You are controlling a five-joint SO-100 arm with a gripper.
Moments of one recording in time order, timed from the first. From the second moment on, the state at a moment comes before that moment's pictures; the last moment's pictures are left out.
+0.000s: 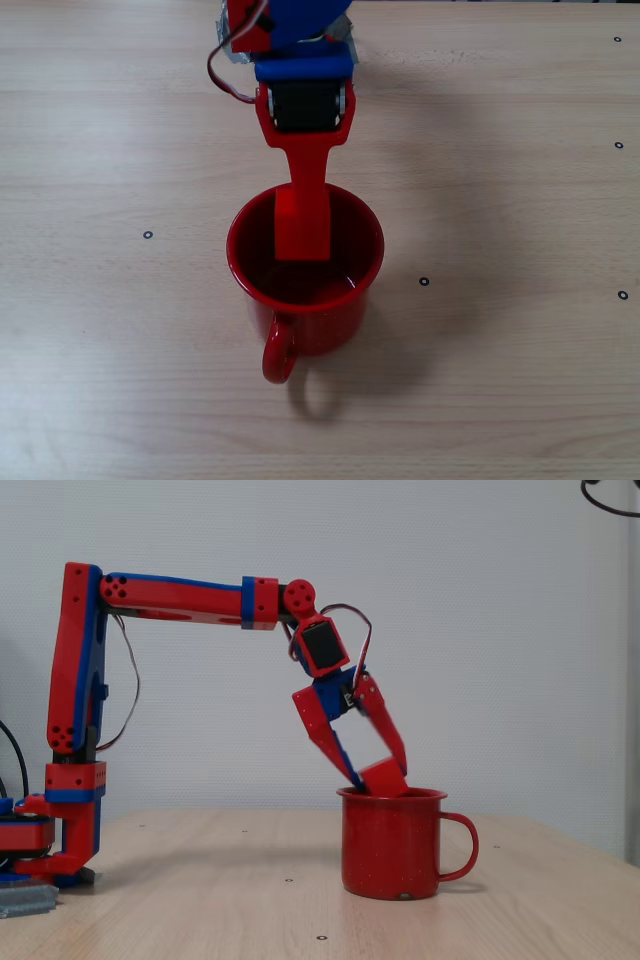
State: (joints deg) arm -7.7 83.3 85.6 62.3 8.8
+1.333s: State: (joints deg) arm -7.7 95.2 88.5 57.8 5.9
